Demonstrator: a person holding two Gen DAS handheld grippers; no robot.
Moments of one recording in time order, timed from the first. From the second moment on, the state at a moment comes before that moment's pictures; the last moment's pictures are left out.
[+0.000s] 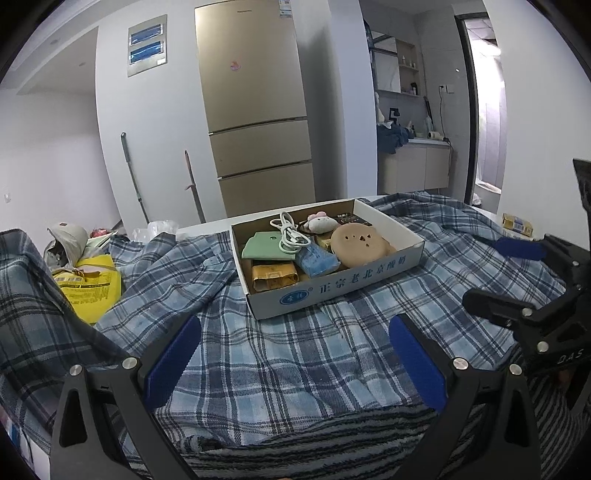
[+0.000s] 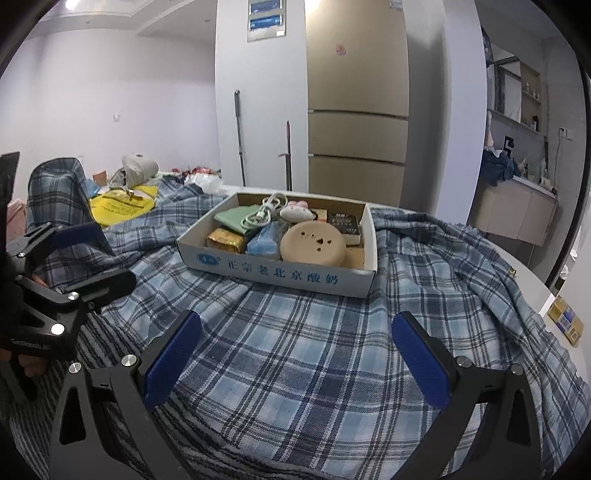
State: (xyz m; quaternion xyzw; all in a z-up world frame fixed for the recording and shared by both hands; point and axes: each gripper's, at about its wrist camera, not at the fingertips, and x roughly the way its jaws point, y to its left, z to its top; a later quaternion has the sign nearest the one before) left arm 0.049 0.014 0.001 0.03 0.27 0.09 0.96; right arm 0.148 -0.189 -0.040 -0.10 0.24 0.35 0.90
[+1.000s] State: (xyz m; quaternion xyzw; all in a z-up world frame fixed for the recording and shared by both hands) left arm 0.054 0.023 -0.004 0.00 0.28 0.09 0.95; right arm 0.151 -0.197 -0.036 -0.07 0.24 0.35 0.90
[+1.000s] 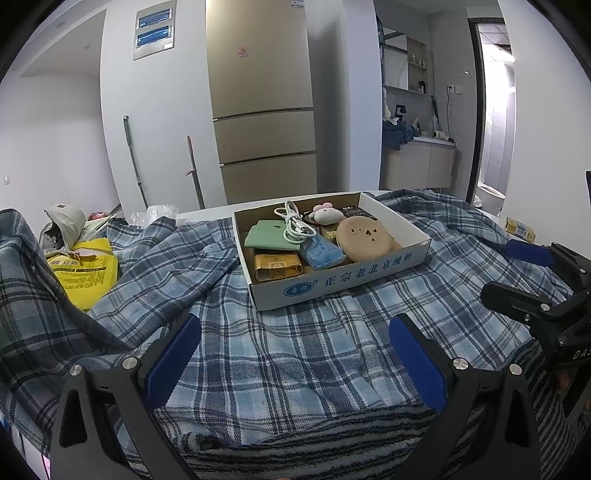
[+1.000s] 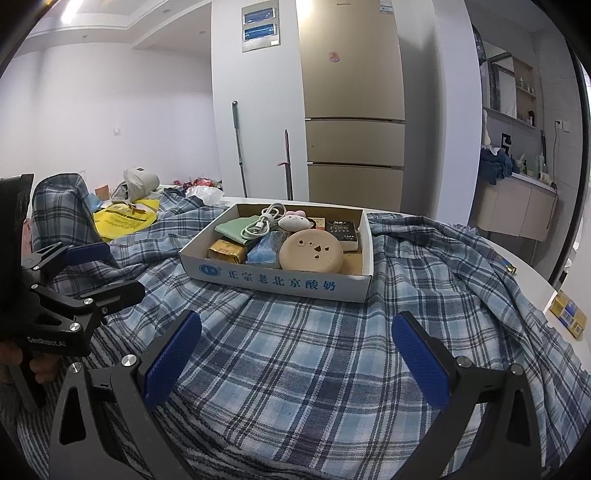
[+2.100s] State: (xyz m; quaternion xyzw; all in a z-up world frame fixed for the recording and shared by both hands) left arm 0.055 0.023 -0.003 0.00 0.29 0.09 0.95; right arm 0.156 -0.211 -0.033 -0.04 0.23 0.35 0.91
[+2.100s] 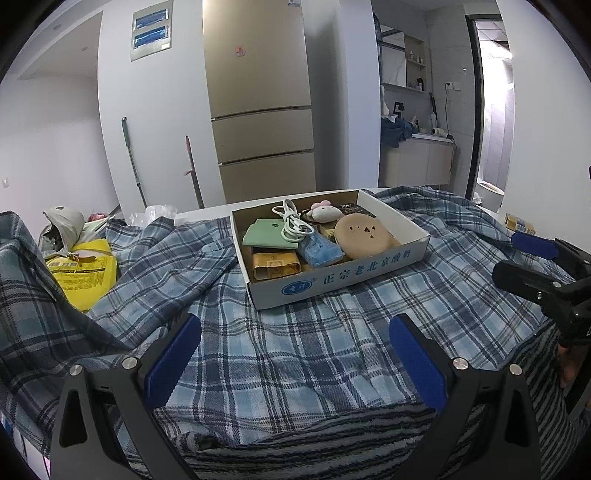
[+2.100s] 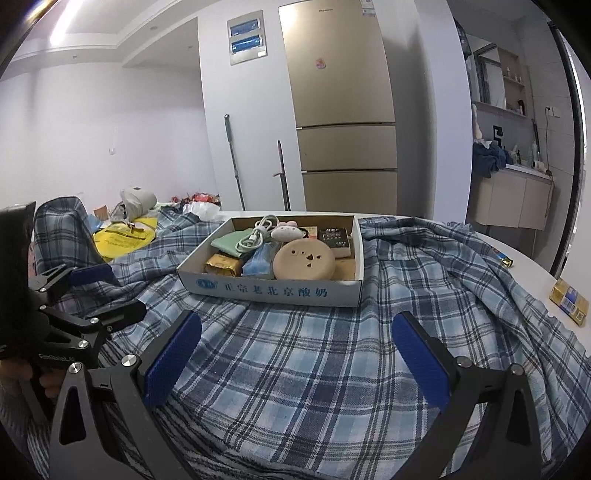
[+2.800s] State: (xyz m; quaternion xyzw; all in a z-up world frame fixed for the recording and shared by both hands) left arm 0.053 0.022 -0.002 0.01 0.28 0.09 0.95; right arm 0.152 -0.204 -0.034 -0.05 0.23 0.36 0.90
